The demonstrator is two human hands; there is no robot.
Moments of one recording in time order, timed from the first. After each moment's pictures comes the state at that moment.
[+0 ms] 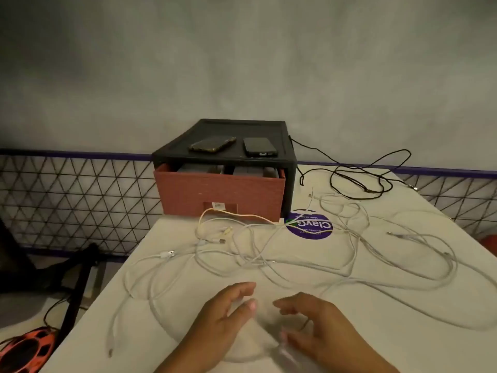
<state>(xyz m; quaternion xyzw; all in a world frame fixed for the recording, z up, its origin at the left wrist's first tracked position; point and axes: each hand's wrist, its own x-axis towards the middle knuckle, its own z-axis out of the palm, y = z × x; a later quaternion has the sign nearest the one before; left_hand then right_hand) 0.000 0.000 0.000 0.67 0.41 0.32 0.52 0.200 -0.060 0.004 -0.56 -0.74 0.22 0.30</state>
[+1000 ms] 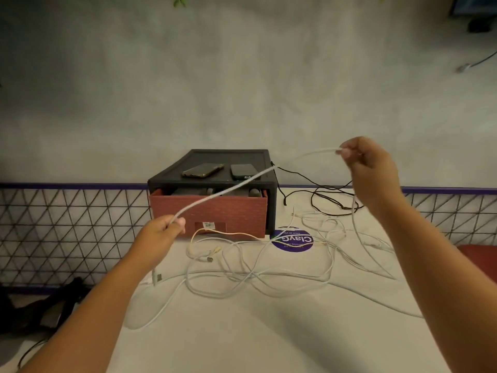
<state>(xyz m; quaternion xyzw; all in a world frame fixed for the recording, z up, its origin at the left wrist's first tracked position) -0.054 0.082 0.103 0.69 0.49 0.43 0.32 0.270 -0.027 0.203 -0.59 -0.54 -0.11 0.59</state>
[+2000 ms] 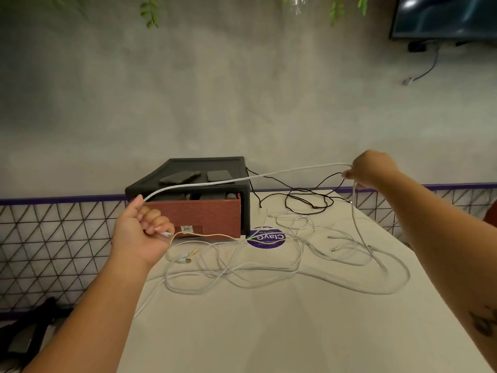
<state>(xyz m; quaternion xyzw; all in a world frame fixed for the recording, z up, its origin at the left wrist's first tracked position) -0.018 0.033 0.145 0.21 0.18 0.60 0.75 0.361 -0.059 0.227 -0.88 -0.42 -0.11 0.18</state>
